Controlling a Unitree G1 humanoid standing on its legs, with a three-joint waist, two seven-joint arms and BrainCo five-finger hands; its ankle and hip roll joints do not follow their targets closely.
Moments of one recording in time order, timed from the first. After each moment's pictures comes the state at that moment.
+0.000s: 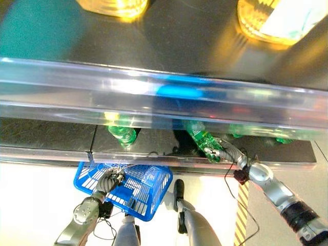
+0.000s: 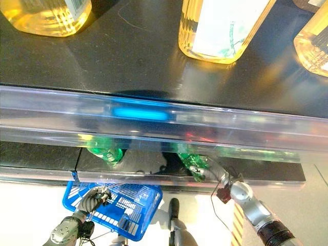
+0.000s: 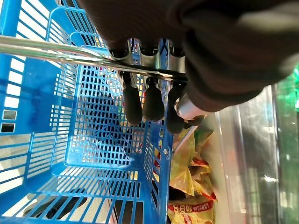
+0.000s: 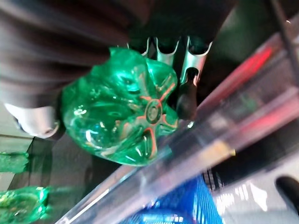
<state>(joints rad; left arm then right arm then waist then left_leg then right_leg) -0.02 0.57 -0.21 0.24 -0.29 -0.07 0.07 -0.32 -0.69 0.36 0.22 0.18 -0.07 0.18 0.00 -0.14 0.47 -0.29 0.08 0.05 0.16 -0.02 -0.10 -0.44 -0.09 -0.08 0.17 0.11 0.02</state>
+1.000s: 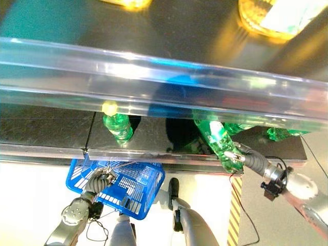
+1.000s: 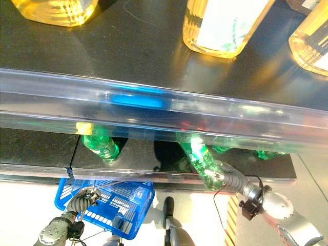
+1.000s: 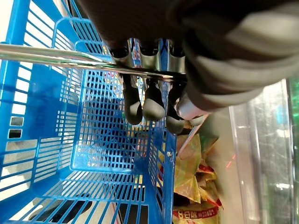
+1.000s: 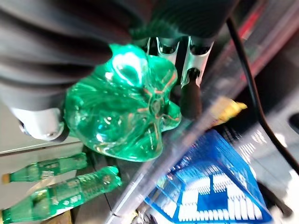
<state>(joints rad) 0.02 0.59 -0.13 0.26 -0.28 -0.07 0.03 0.02 -0.96 0.23 -0.15 0.65 0.01 0.34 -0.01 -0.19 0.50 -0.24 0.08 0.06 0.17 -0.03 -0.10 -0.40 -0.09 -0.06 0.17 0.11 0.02</state>
